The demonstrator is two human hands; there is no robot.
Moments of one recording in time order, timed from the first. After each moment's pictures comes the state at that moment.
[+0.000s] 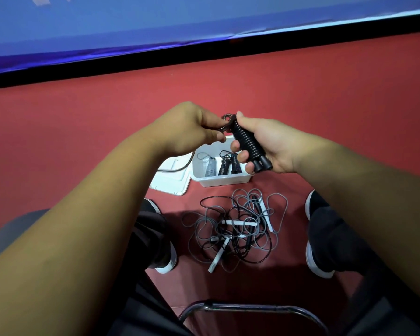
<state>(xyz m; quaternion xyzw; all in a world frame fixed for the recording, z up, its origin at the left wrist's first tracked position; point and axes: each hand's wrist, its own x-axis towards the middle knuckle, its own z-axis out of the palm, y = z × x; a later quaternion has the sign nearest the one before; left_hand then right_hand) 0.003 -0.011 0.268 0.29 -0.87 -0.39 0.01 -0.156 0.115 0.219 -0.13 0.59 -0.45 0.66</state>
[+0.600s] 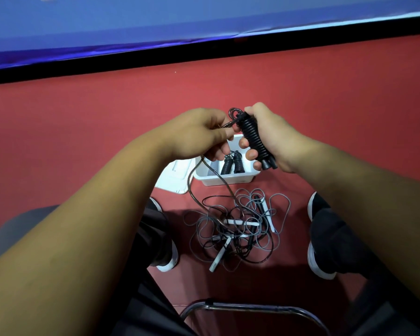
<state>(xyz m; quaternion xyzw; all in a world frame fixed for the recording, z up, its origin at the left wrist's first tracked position) 0.006 0.001 0.266 0.28 -0.81 -0.51 -0.05 -0.148 0.109 0.226 -0.17 0.68 -0.46 0.55</state>
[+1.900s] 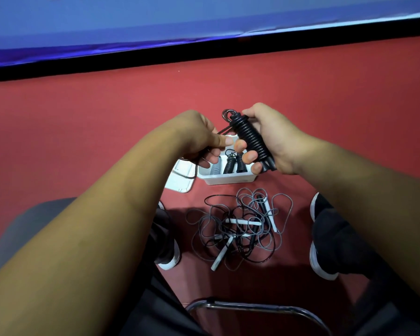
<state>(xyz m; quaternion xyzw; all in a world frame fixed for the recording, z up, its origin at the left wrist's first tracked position) 0.002 -0.003 0.261 0.45 -0.71 -0.54 -0.08 -0.144 0.109 0.228 -0.15 0.57 -0.46 0.66</state>
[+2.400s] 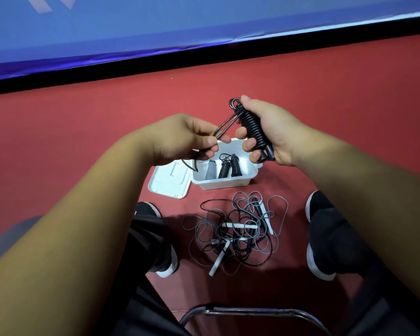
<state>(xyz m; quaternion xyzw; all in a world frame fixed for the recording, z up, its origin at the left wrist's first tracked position) 0.011 -0.019 0.257 0.31 -0.71 -0.63 -0.06 -0.168 0.113 0.239 -0.13 0.59 -0.52 0.61</state>
